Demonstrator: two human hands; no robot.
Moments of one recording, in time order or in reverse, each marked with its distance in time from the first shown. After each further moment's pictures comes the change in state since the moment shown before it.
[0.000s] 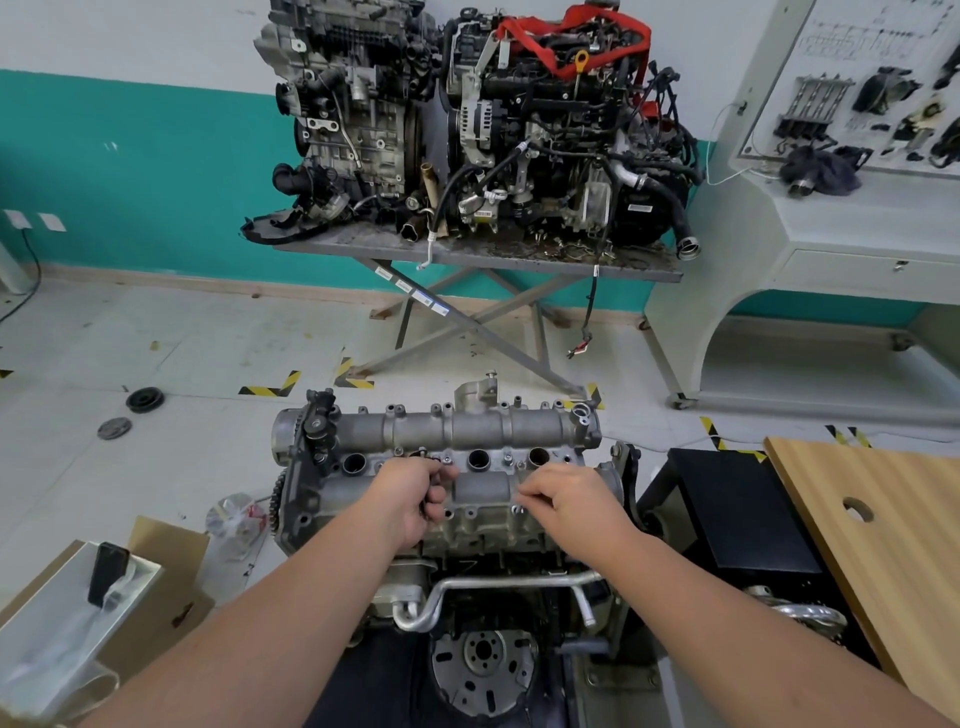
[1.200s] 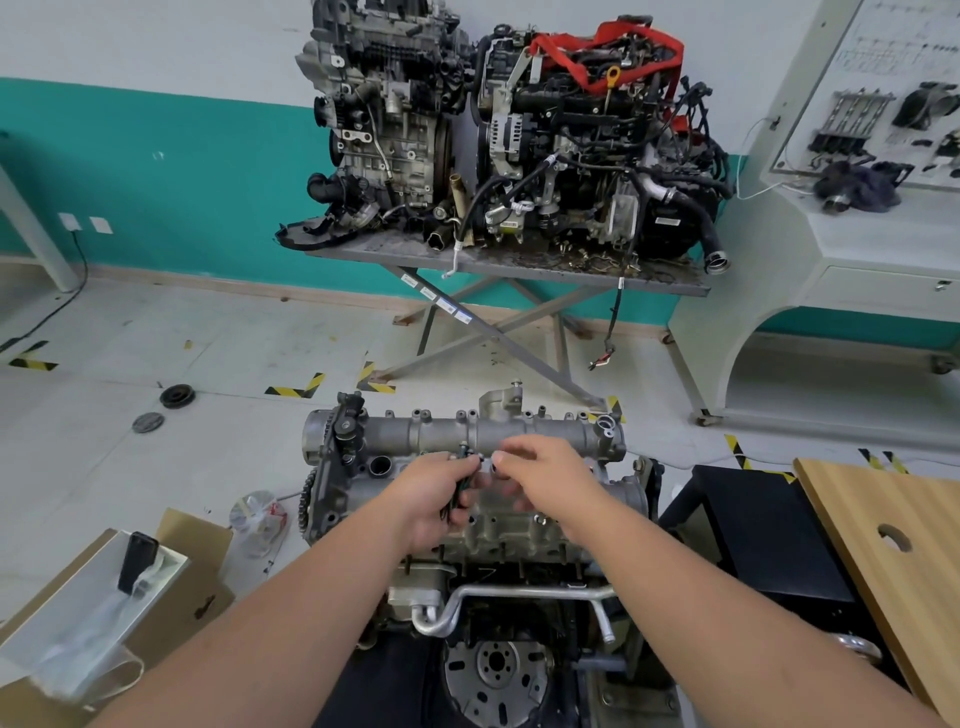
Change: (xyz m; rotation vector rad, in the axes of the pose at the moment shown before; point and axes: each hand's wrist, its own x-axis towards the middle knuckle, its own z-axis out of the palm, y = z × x) left_hand -0.018 0.008 -0.008 0.108 -0.196 0.114; right_hand 0.048 -0.052 0.001 0.635 -0.049 0.500
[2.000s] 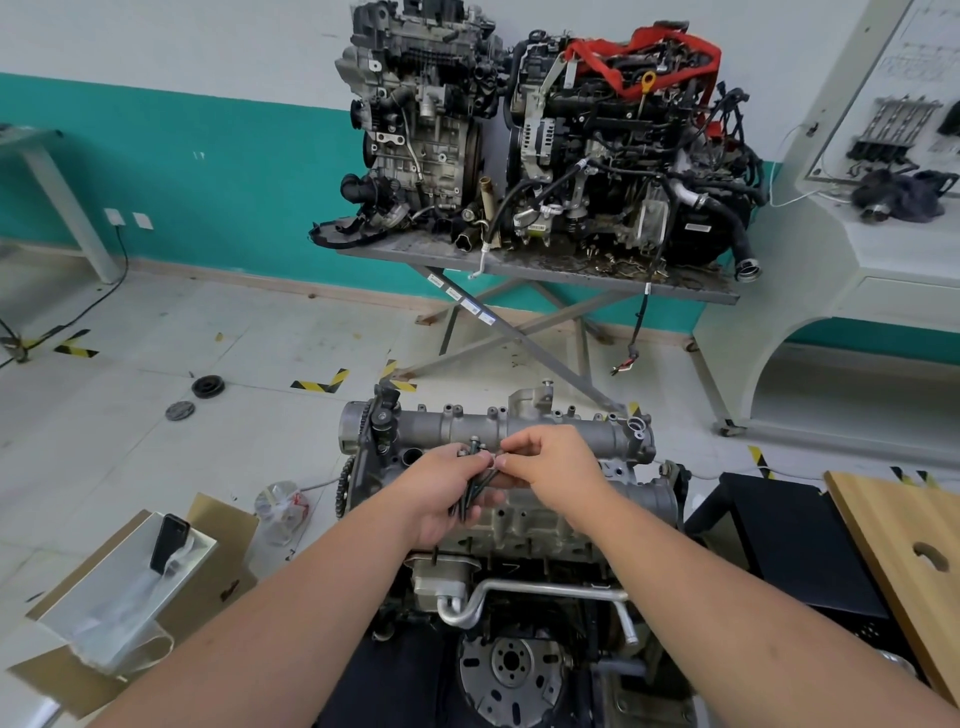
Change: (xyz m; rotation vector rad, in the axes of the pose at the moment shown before) left_hand -0.026 0.007 -0.022 0.100 -0.044 0.050; right_hand 0.006 -0.014 0.027 0.049 0.006 -0.112
